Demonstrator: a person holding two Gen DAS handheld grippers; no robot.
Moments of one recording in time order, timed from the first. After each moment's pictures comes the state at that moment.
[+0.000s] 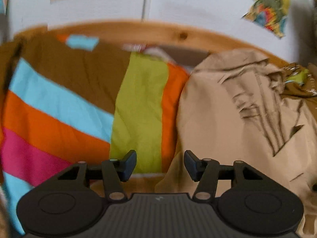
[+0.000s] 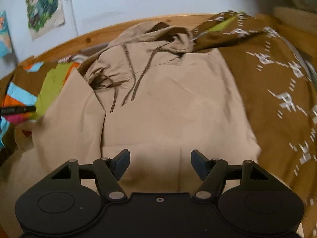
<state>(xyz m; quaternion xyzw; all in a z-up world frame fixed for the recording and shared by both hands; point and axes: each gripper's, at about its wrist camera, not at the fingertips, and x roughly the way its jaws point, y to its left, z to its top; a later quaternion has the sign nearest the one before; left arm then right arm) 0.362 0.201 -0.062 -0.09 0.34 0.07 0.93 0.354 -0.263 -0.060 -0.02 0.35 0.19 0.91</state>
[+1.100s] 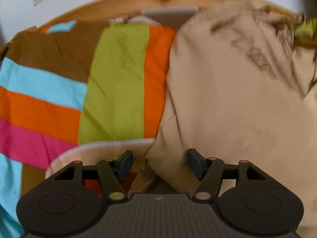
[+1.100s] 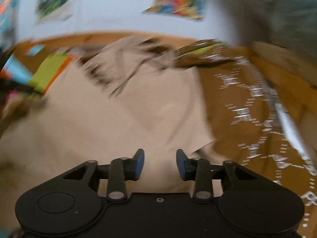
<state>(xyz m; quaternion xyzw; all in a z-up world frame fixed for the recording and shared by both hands) 0.358 0.129 -0.100 0.01 0.40 0.12 0.91 0.272 -0.285 -0.056 -0.12 0.29 0.15 0.94</state>
